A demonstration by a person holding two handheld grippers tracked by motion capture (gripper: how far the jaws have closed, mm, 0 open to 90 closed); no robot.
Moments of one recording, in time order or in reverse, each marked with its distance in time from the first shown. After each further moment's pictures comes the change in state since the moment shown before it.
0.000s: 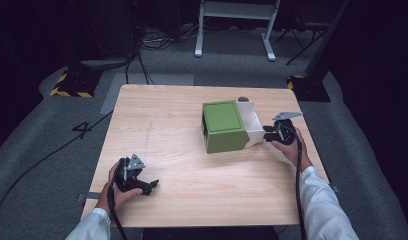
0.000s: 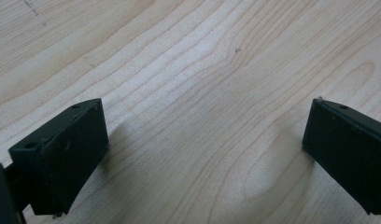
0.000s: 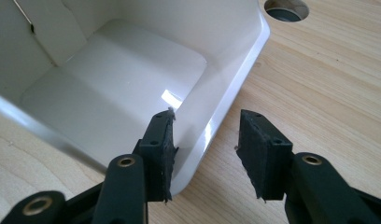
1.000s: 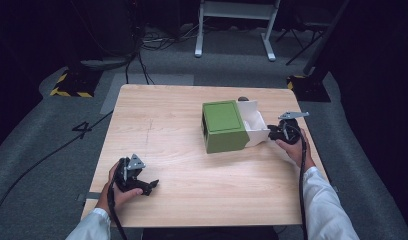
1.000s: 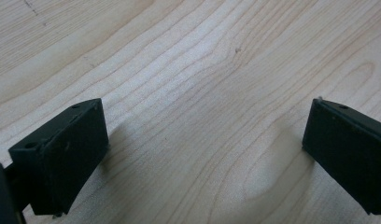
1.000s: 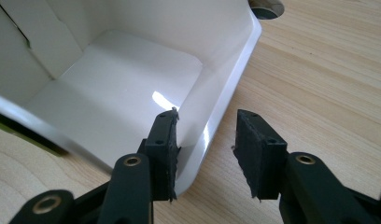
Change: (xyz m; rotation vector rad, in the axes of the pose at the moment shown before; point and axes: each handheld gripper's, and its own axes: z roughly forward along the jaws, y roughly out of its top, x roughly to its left) left arm 0.000 0.000 0.000 0.000 0.000 0.000; right arm -0.014 -0.006 -0.006 -0.022 -0.020 0.043
